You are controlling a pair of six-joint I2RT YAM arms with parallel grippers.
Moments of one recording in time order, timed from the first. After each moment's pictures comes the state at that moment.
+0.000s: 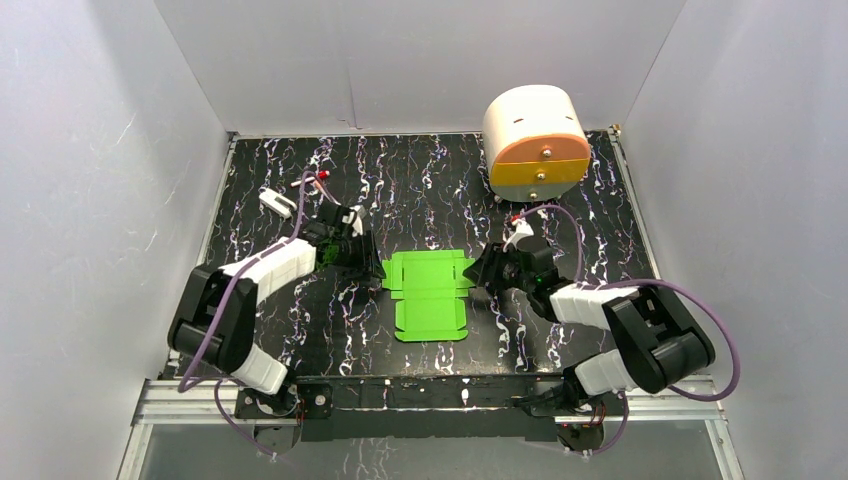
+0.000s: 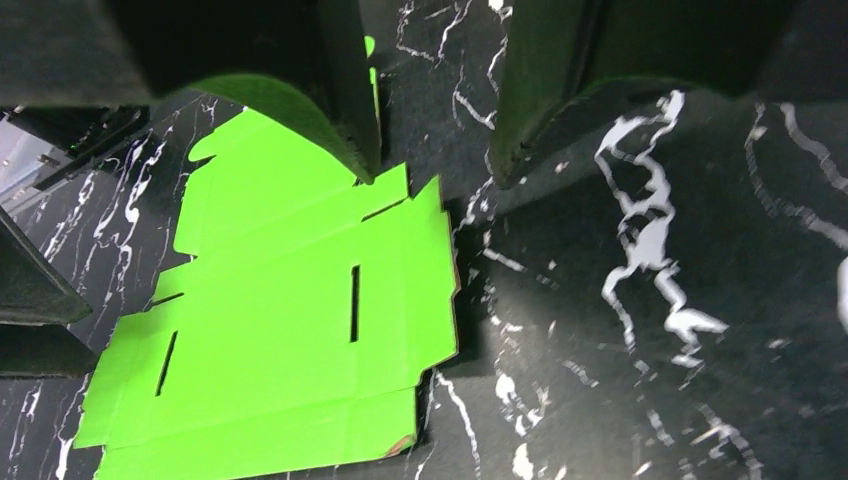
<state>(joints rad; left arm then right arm) -0.38 1.56 0.85 -0.34 0.35 -0.47 0.47 1.42 0.39 0.49 -0.26 0.59</state>
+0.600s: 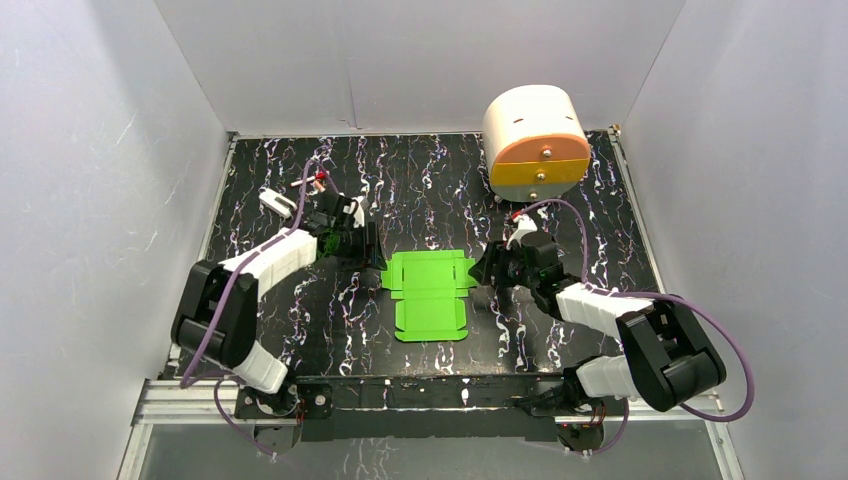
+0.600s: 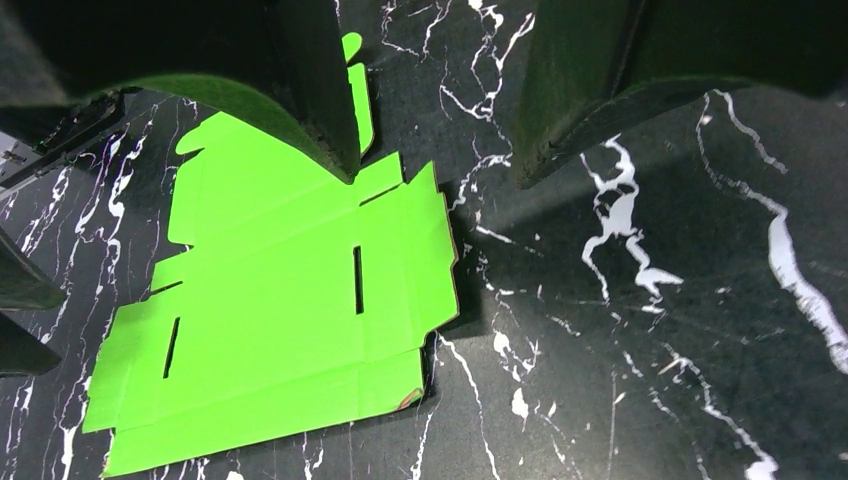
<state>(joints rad) -0.38 1.53 0.92 -0.42 0.30 -0.40 0.45 1.31 0.40 0.32 -0.23 0.46</state>
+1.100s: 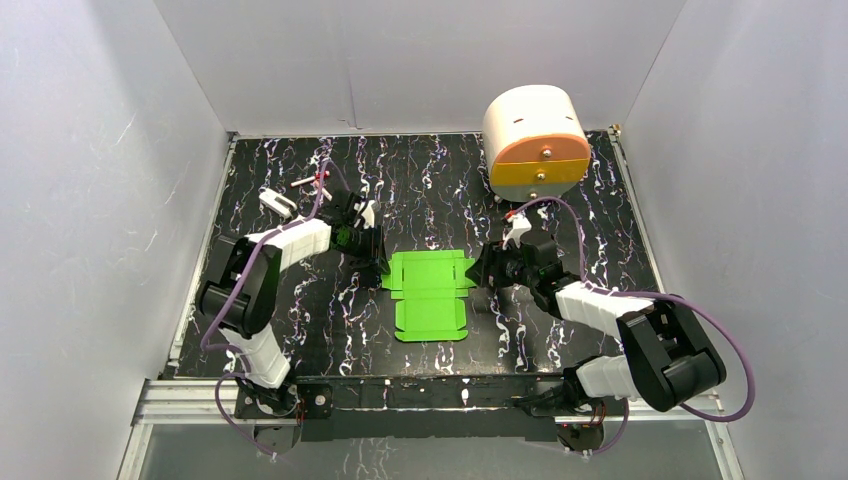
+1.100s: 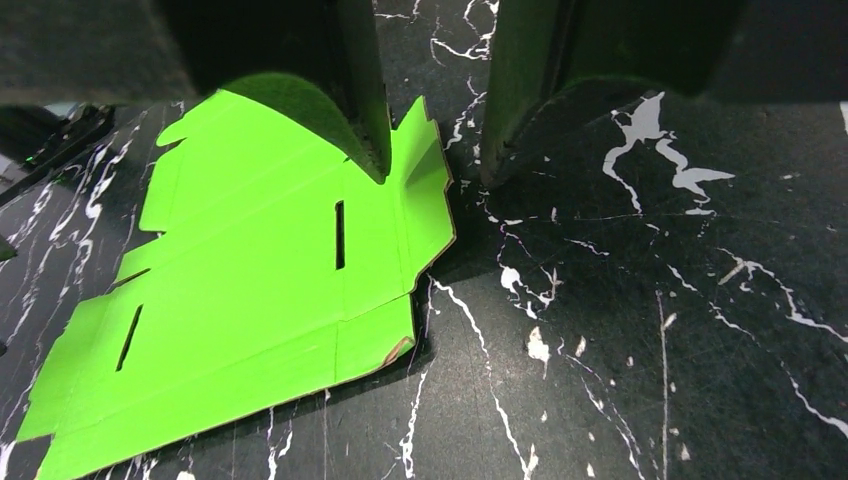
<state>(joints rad) -0.37 1.75 1.01 -0.41 0.38 -0.36 0.45 1.31 0.42 0.32 -0.30 0.40</state>
